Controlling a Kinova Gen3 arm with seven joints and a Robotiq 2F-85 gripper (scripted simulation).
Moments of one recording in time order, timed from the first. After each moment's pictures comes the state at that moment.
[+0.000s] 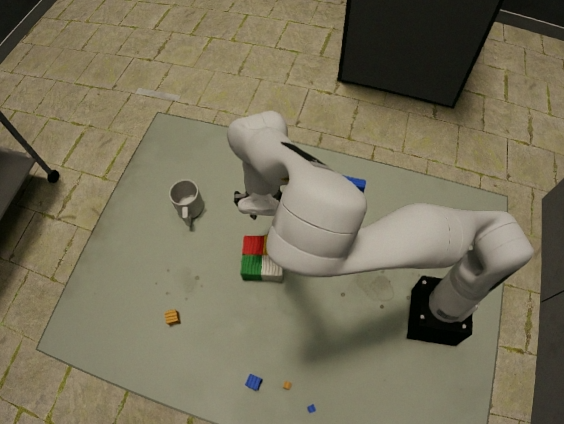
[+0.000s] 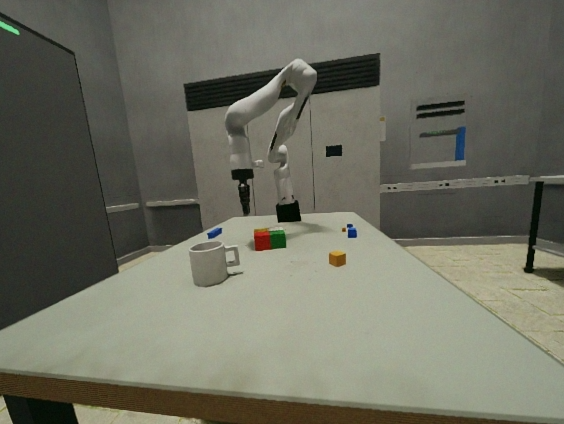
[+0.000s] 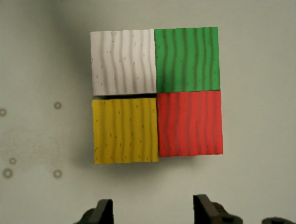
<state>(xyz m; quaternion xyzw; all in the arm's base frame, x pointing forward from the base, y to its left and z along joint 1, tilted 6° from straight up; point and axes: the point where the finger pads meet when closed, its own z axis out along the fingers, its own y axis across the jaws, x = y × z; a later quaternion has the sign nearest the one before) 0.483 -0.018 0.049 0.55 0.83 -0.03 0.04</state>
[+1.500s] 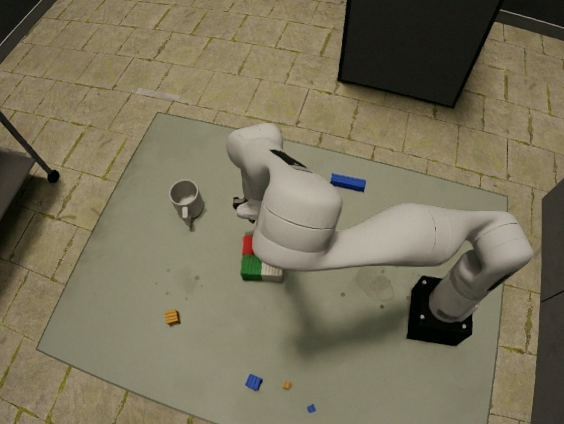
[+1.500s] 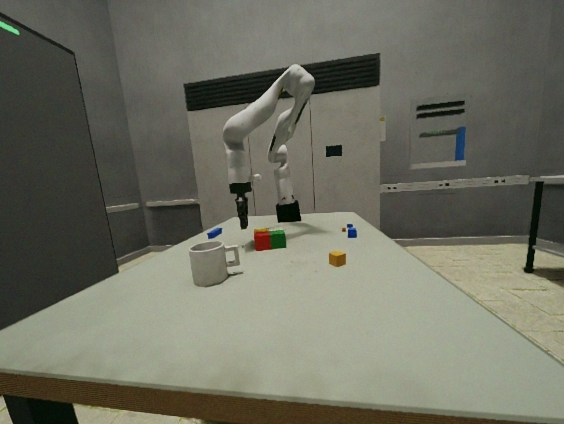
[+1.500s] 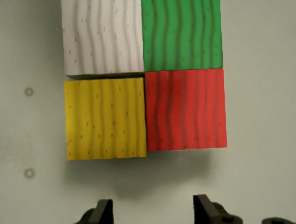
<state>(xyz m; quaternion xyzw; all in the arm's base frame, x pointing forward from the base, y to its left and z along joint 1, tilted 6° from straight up) 0.496 -0.029 0.005 0.55 0.83 -0.03 0.04</state>
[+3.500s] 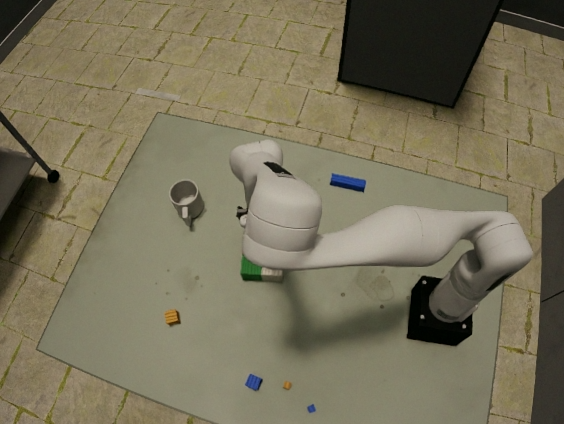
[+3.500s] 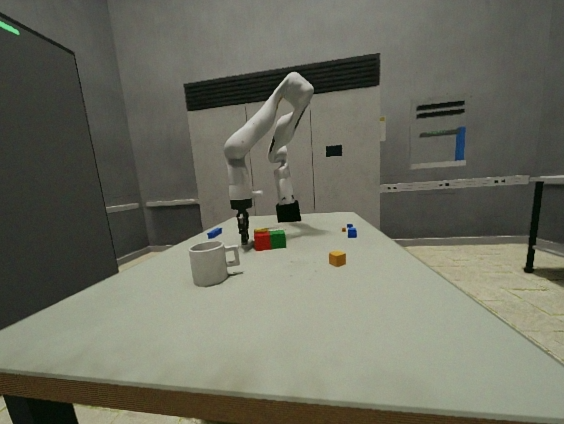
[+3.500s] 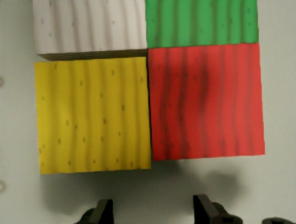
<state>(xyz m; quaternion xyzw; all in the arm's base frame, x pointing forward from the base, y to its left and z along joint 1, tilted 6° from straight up) 0.496 -0.038 -0.049 0.56 0.83 -0.04 0.04</state>
